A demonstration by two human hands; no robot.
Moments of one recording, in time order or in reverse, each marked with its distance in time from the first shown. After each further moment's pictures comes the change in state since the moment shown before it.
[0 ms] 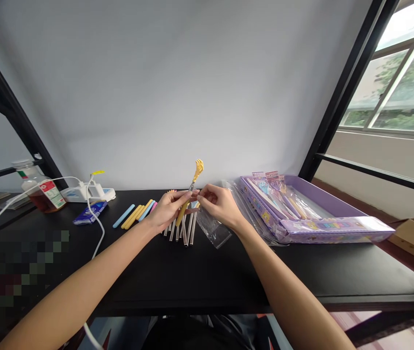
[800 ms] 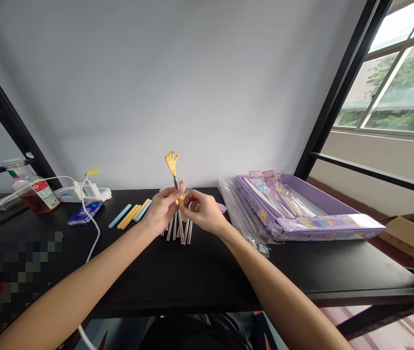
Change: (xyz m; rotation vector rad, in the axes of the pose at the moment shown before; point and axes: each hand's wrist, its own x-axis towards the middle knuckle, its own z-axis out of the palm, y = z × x) left_hand -0.002 0.002 0.008 -0.261 0.282 0.100; right_hand -0.004 0.008 0.034 0.090 -0.081 -0.054
